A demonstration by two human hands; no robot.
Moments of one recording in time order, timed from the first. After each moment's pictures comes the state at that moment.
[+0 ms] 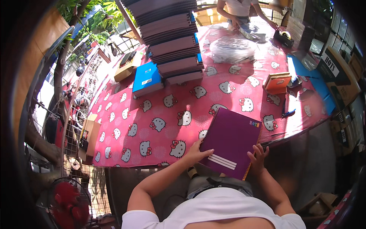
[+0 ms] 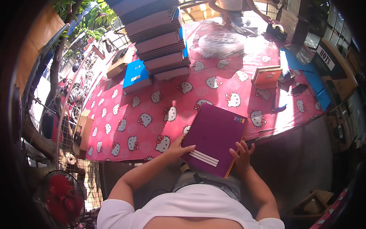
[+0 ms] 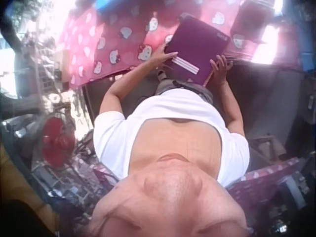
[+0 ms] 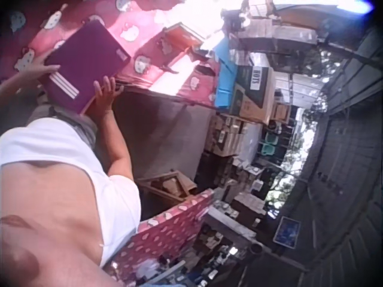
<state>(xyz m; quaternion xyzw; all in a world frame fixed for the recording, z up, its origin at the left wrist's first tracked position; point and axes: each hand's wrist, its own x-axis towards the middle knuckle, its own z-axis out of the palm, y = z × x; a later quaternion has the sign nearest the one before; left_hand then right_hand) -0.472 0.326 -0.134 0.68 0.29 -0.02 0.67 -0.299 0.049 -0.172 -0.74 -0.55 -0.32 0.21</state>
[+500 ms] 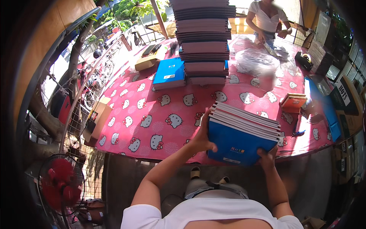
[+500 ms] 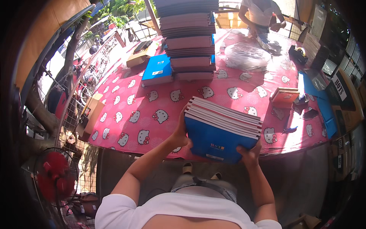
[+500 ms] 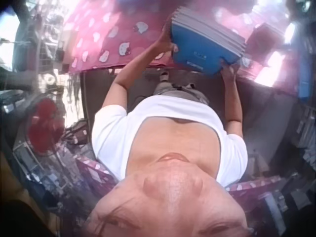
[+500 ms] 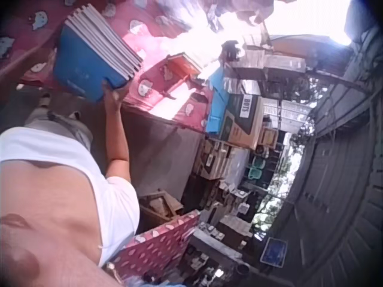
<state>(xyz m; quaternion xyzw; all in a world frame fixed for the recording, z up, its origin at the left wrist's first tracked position) -0.447 0.365 -0.033 0.72 0.00 0.37 0.59 -0.291 0.136 -0.063 -0.51 -0.28 0.23 0.78</state>
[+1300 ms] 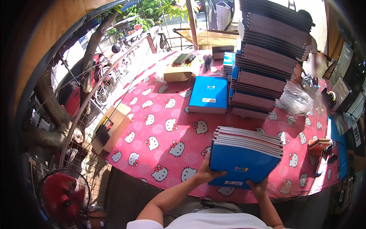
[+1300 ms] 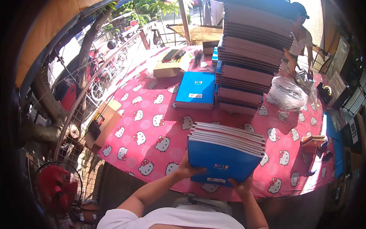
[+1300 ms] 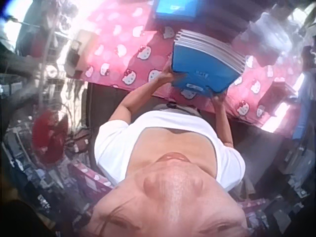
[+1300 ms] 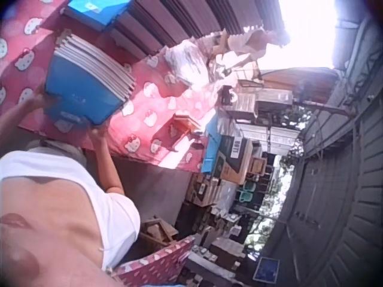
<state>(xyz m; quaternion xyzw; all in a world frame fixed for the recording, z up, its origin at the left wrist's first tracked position) -0.564 0.503 -0.081 0.68 0.22 0.26 0.65 -0.375 0.307 -0.126 -0.61 -0.41 0.18 0.66</state>
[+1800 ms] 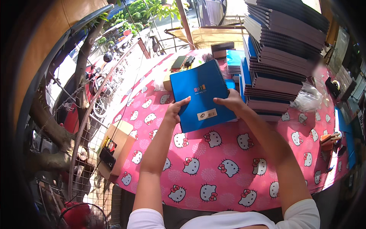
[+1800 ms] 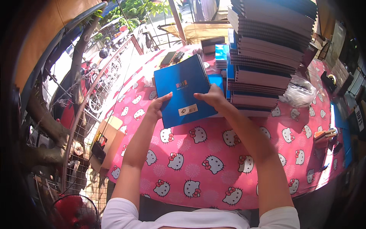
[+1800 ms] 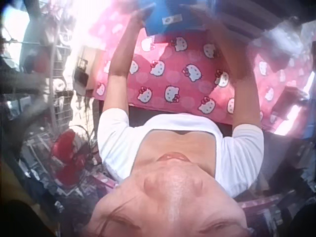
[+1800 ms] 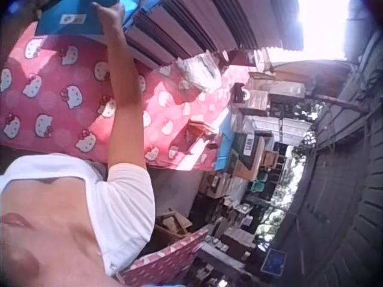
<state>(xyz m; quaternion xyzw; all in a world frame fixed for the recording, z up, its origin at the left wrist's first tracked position) -0.544 0.851 0.000 0.41 0.39 0.29 0.77 -0.319 0.710 0.023 -0.67 -0.43 0.38 0.48</state>
